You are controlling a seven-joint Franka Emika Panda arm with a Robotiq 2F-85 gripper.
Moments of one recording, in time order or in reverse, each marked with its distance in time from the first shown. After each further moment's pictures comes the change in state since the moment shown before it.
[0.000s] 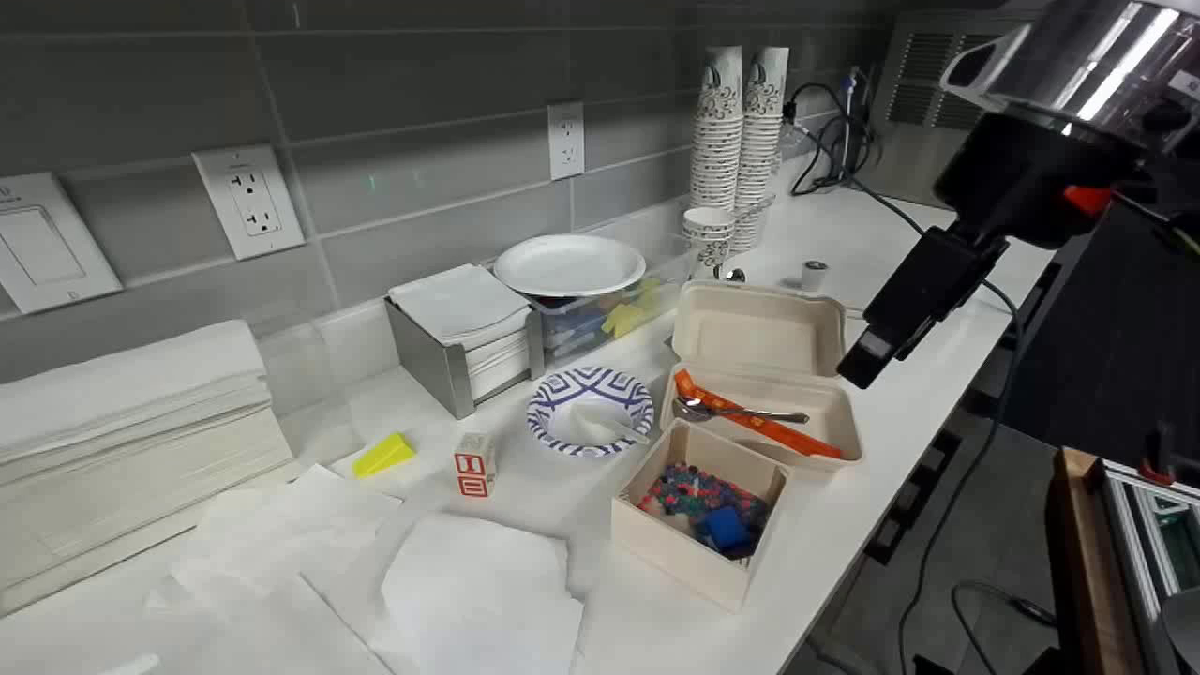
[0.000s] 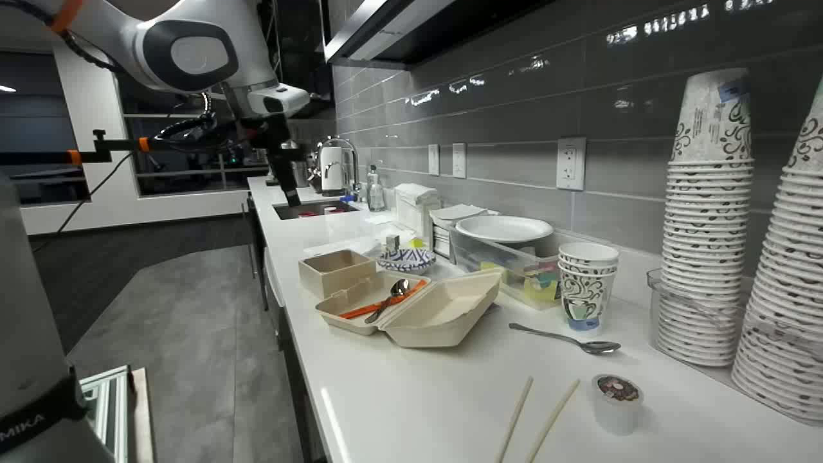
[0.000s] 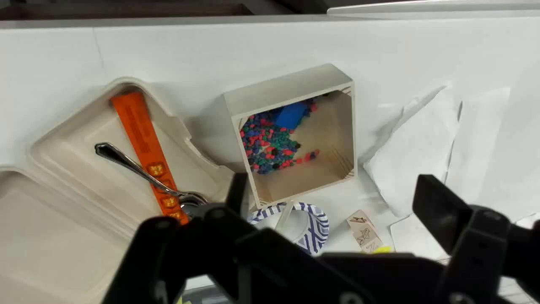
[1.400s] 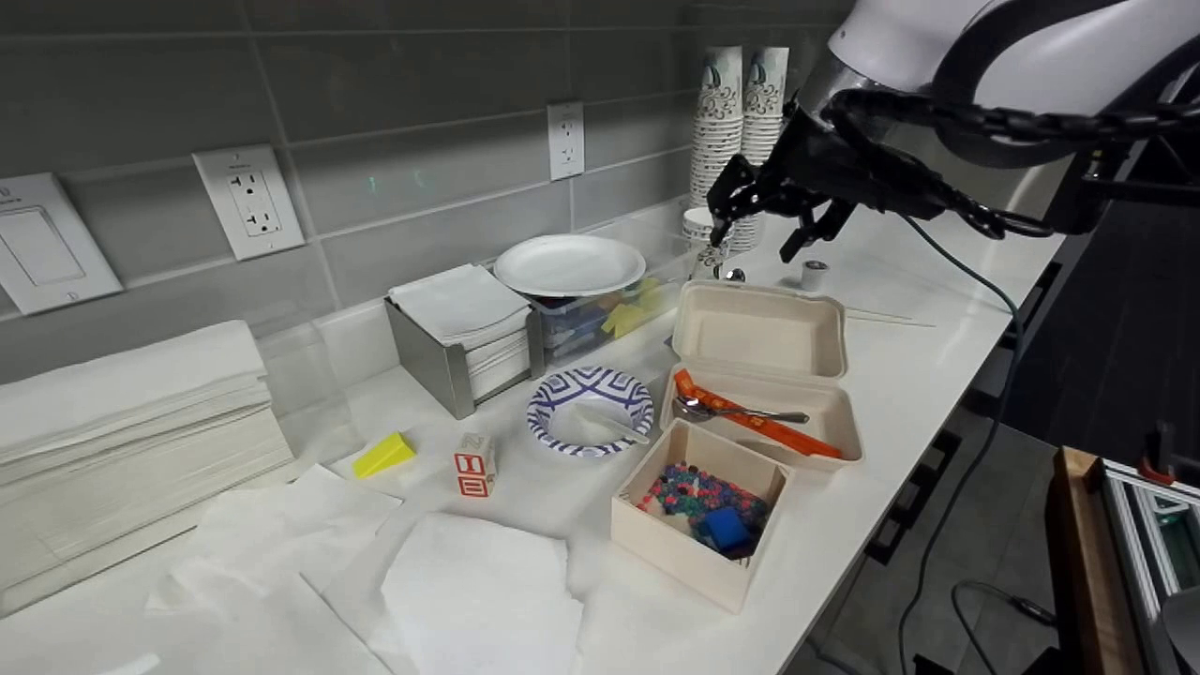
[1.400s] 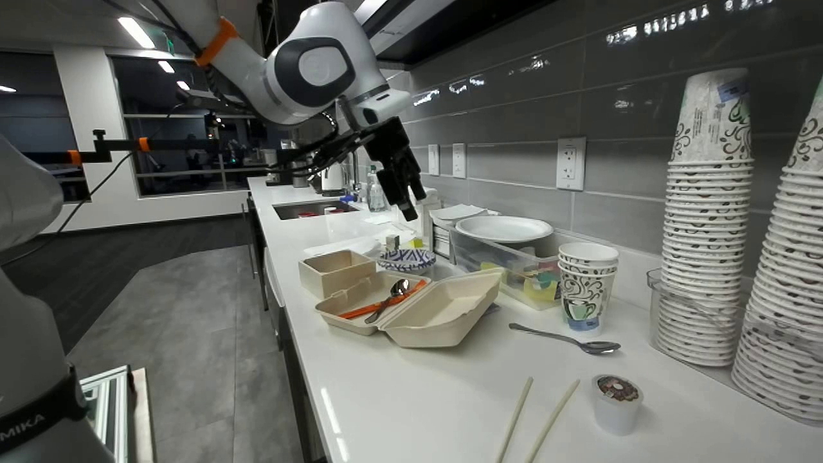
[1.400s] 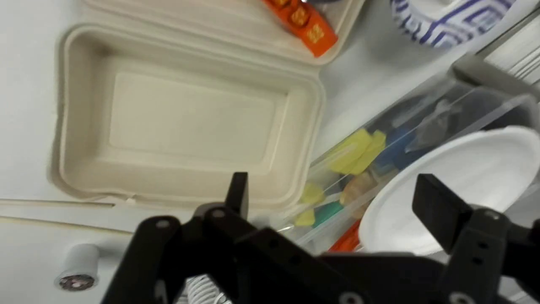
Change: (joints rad) arm -0.470 0.434 0.028 0.256 -0.431 0.274 0.596
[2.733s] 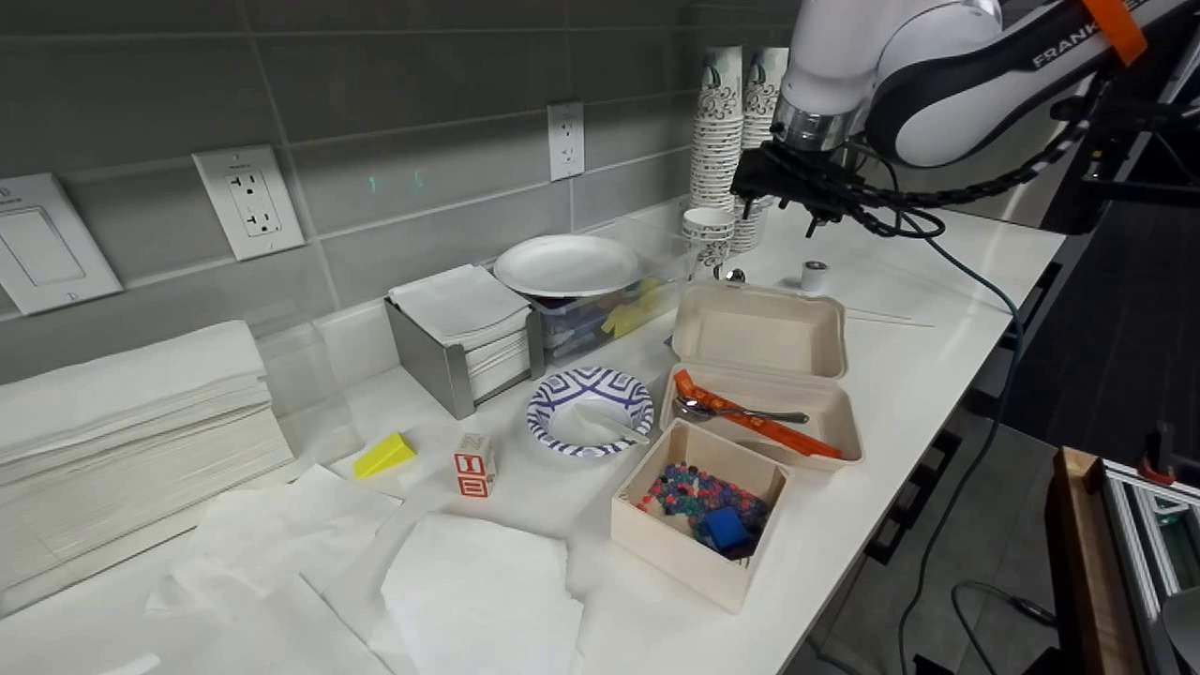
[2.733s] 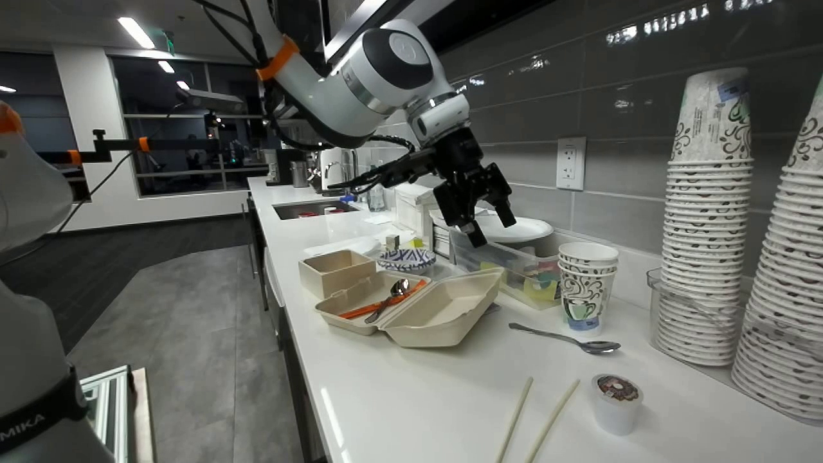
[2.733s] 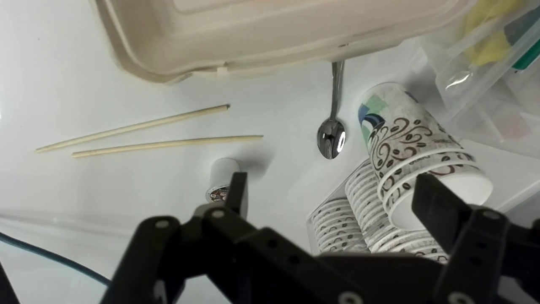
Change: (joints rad) arm -0.097 0.240 -0.106 0.251 -0.568 -0.215 0.703
